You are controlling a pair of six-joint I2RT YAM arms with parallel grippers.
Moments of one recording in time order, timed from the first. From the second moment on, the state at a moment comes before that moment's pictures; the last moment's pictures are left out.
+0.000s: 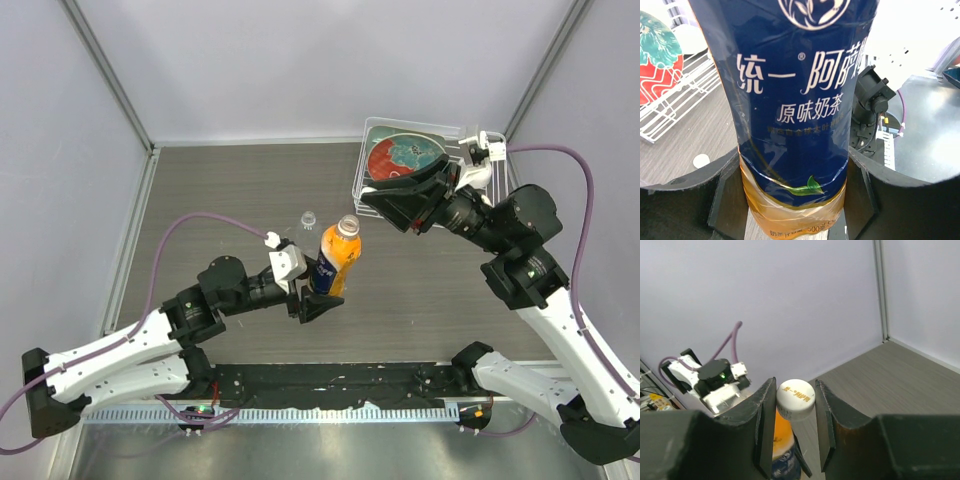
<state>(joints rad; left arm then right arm) -1.06 0.81 0.73 0.07 0.25 -0.06 0.58 0.89 1.21 0.01 -0.50 0.45</state>
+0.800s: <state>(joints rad) -1.04 0.82 0.67 0.15 0.25 -0.08 0.58 0.90 1.18 0.12 -0.67 0.53</state>
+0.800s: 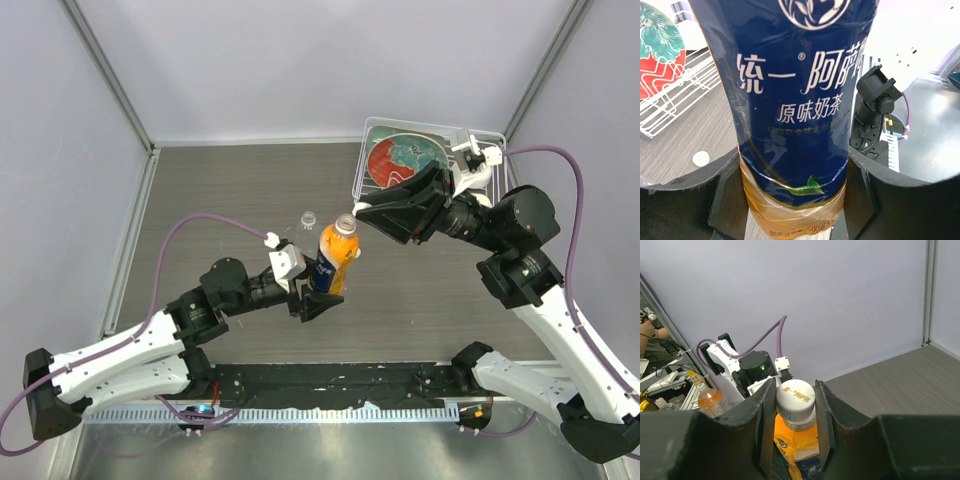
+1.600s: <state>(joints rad) -1.02 0.84 0.67 0.18 0.27 -0.07 0.64 0.94 1.18 0.11 -0.66 0.46</state>
